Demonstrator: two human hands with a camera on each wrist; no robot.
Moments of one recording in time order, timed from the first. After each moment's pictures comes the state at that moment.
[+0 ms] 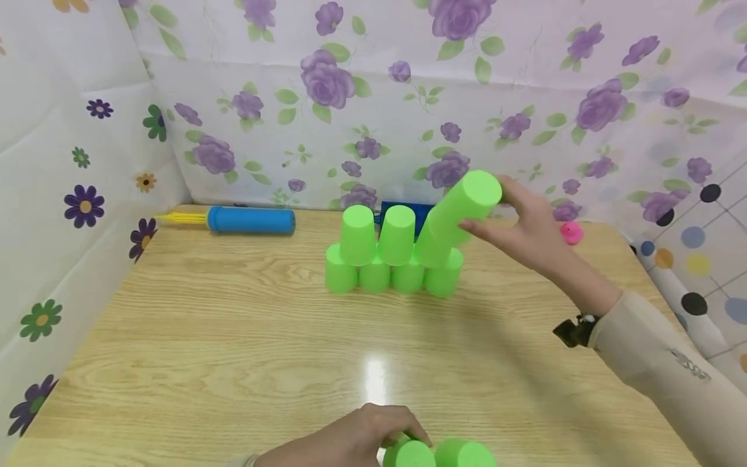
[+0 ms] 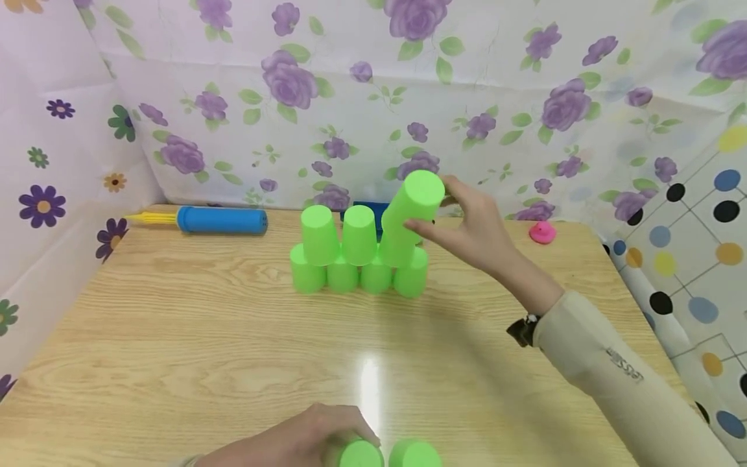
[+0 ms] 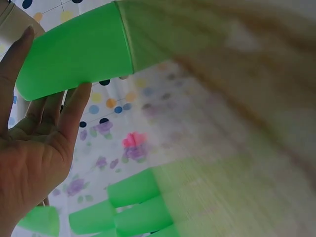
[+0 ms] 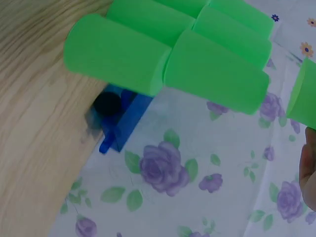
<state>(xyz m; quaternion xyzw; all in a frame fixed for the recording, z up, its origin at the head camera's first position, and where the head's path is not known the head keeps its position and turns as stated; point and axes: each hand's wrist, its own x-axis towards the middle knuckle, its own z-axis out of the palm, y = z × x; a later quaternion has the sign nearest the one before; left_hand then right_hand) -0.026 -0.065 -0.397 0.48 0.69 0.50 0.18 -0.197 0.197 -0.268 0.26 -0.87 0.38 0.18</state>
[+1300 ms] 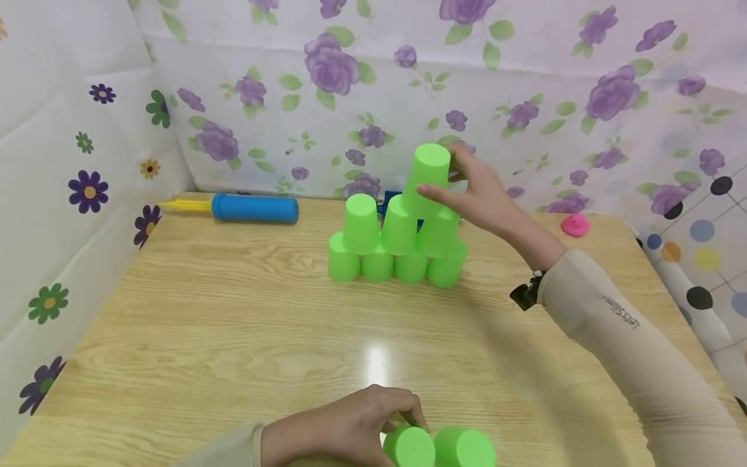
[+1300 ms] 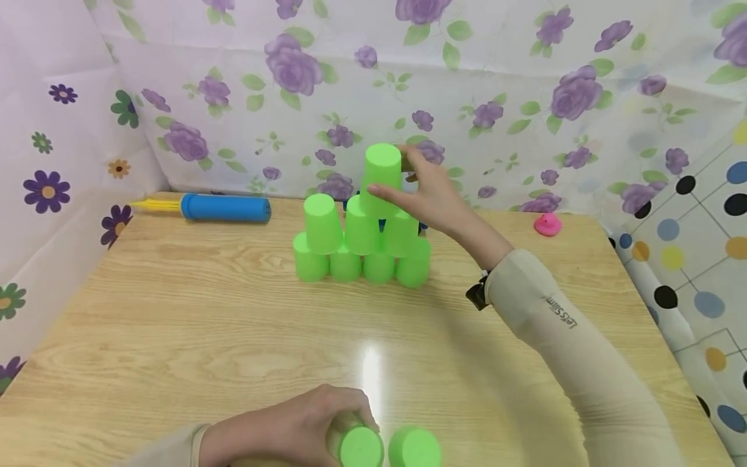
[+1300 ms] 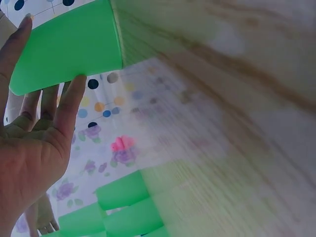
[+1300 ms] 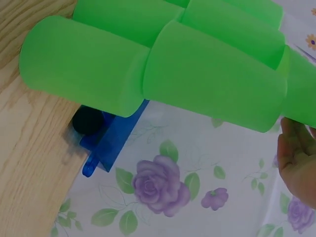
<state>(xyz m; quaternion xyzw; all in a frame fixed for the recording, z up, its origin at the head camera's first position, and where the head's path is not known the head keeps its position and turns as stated) -0.032 -0.061 -0.397 0.46 0.74 0.44 0.22 -0.245 0.152 -0.267 0.24 -0.89 0.39 0.02</state>
